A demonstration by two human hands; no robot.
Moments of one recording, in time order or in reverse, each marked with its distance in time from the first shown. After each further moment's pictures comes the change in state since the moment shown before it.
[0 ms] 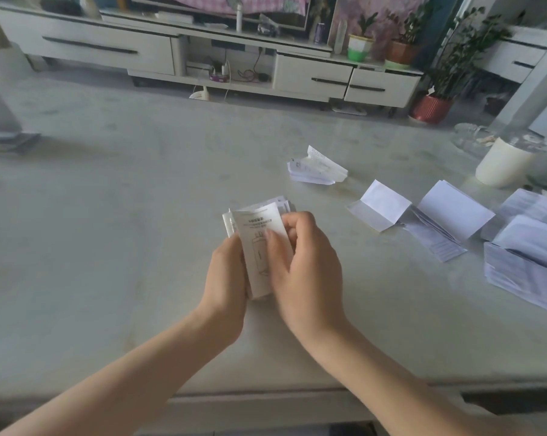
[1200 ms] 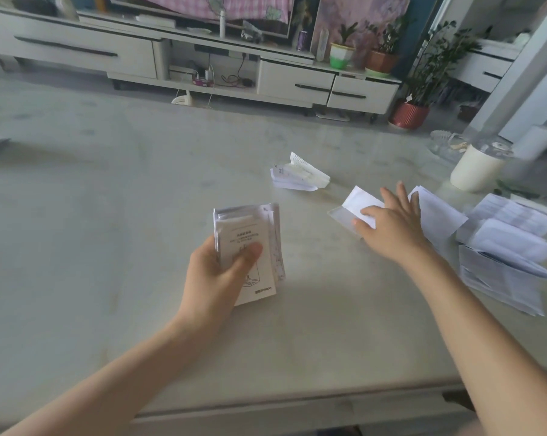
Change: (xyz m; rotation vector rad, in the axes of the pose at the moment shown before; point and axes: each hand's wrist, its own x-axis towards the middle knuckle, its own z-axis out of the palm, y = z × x) left_hand 0.015 -0.014 -0.011 0.247 -0.002 0.260; right_hand 0.094 0.142 -0.088 -0.856 -0.367 0.189
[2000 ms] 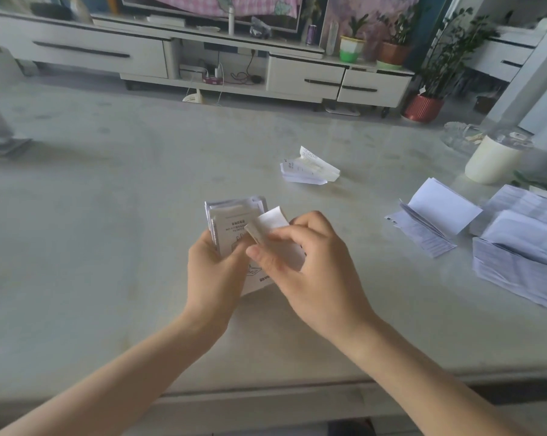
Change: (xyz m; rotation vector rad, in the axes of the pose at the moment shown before) left_hand -0.007 0.012 0.001 0.008 0.163 -0.038; right_hand -0.113 -0.130 -0.033 0.861 0.081 -0.266
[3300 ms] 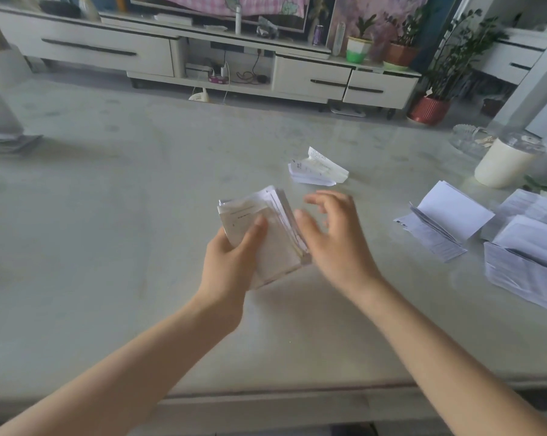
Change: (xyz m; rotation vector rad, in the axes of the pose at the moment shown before) left_hand 0.009 0.001 0.001 -0.207 -0.083 -0.215; right_hand 0.040 0.035 0.005 -0.015 0.164 0.032
